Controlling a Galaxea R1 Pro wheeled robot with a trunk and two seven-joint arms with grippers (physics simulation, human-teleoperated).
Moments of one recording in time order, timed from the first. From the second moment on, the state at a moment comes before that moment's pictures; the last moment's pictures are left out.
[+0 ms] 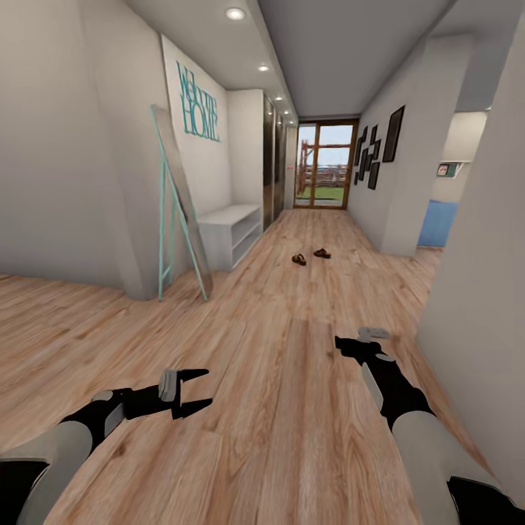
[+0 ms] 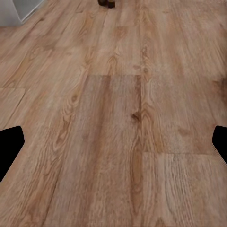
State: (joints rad) left arm -0.86 0.20 -0.08 -0.15 0.22 -0.46 -1.46; right arm -0.81 0.00 -0.20 -0.62 0.07 0.19 0.00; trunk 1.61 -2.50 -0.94
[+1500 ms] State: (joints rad) left arm -0.86 0.21 0.01 -0.14 0.24 -0.43 -0.96; right arm -0.81 0.00 -0.20 -0.62 0.07 0.19 0.01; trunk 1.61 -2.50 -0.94
